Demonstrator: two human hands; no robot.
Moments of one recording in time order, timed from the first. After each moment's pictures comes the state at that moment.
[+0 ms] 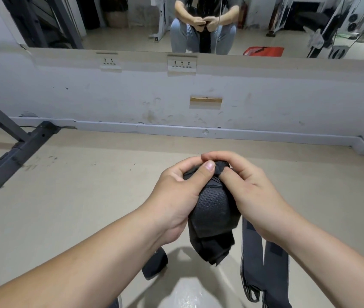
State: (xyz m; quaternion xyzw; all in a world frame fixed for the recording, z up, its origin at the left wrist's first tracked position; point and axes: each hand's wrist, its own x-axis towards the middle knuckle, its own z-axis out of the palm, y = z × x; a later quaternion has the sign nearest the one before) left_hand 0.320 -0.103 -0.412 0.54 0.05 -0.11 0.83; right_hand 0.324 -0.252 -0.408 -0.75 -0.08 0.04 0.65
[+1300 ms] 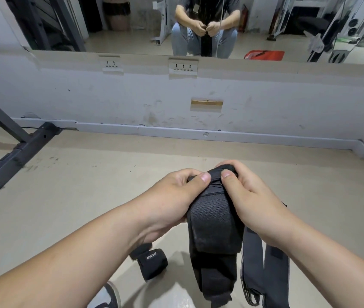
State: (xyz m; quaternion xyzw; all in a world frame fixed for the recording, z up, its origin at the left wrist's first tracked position) left_hand 0.321 -0.081 -0.410 0.68 0.02 -0.22 0.70; right_hand 0.326 -0.258 -0.419 -0.79 -0.09 0.07 0.60
